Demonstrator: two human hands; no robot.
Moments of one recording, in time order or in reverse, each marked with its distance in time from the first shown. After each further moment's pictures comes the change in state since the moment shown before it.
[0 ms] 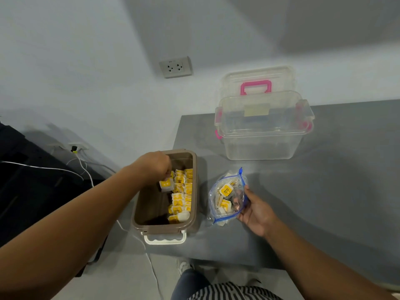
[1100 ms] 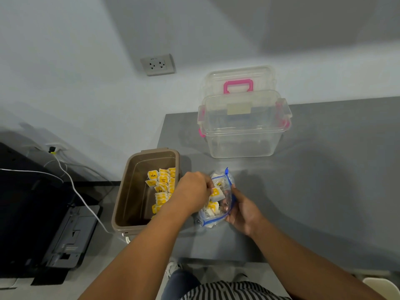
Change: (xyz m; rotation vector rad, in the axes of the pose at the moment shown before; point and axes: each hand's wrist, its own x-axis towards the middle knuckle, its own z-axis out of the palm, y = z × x) left_hand -0.017 0.158 0.020 -0.585 0.255 0.016; right_hand -0.011 -0.001 -0.007 0.079 -0.084 0.027
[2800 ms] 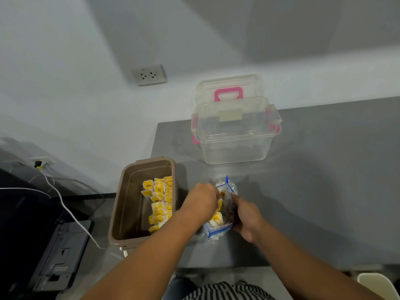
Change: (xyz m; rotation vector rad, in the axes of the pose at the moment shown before) left_hand 0.016 0.013 0.023 0.269 -0.153 0.122; right_hand -0.031 -0.011 0.030 -0.342 0.426 -0.054
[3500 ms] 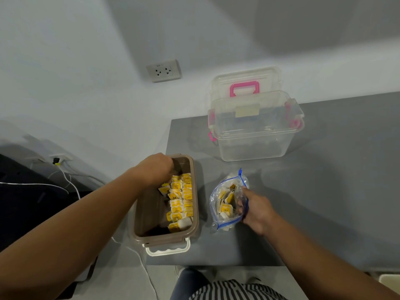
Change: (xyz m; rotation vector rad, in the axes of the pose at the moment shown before) left_hand 0.002 -0.163 -0.078 0.278 -0.067 -0.107; right_hand 0.000 -0.006 0.027 0.097 -0.020 0.009
